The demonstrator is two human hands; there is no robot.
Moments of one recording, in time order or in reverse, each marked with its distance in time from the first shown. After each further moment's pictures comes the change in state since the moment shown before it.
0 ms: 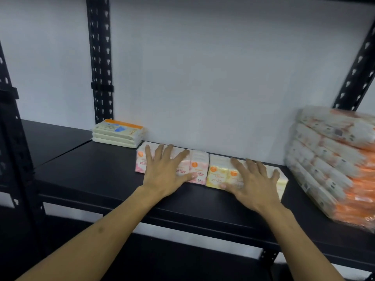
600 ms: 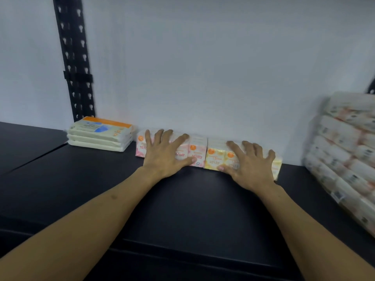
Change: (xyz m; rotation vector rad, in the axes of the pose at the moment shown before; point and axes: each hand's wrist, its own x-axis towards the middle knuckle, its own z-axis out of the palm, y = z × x) left_hand 0.111 -0.032 0.069 -0.078 -0.001 0.026; right_hand 0.115 0.000 0.062 -0.061 0.090 -0.018
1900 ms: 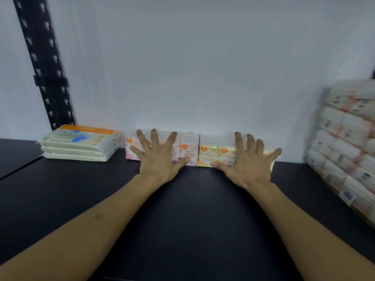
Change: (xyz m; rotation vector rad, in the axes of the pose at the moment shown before) left_hand 0.023 0.020 0.018 0.010 -0.072 -0.196; right_hand 0.024 0.001 0.017 0.015 0.026 0.201
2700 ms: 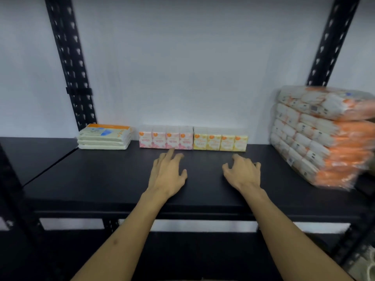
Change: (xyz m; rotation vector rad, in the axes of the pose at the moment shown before) left_hand -0.154 0.008 -0.076 -0.195 -0.043 0.209; right_hand -0.134 0.001 -0.084 0.222 -0.127 0.180
